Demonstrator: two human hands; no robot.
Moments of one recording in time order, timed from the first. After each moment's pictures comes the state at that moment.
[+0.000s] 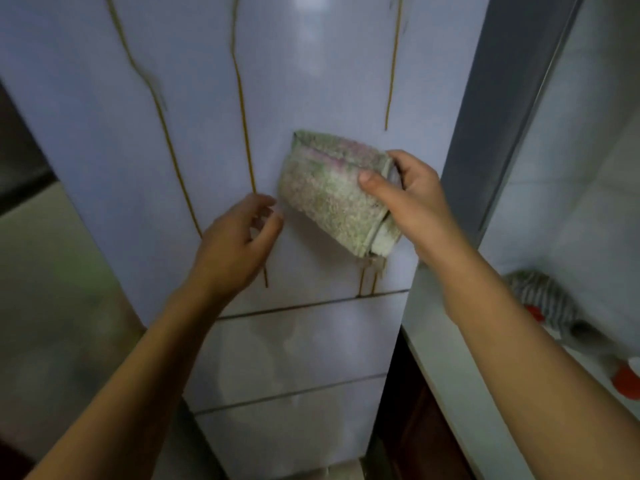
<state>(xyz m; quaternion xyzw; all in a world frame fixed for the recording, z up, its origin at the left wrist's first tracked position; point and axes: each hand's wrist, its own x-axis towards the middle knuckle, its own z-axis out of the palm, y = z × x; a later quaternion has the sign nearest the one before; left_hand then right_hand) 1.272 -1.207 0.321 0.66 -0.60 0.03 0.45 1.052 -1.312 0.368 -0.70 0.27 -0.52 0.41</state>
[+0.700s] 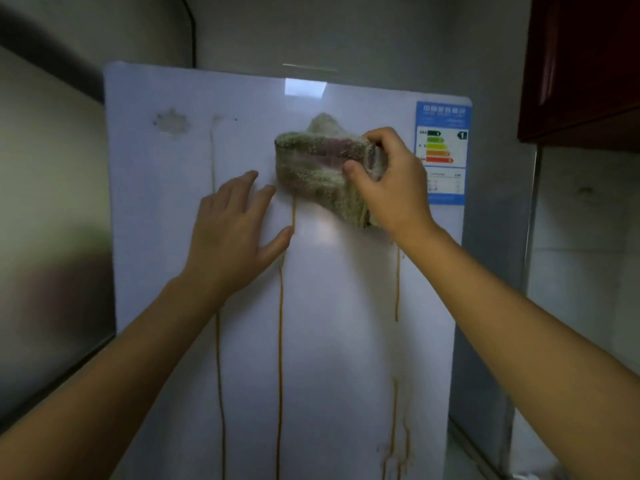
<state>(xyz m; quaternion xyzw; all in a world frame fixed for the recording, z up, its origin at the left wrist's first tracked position) 1.335 -1.238 0.546 0.58 -0.55 0.51 0.32 1.116 -1.339 0.611 -0.74 0.13 -0.66 -0.01</state>
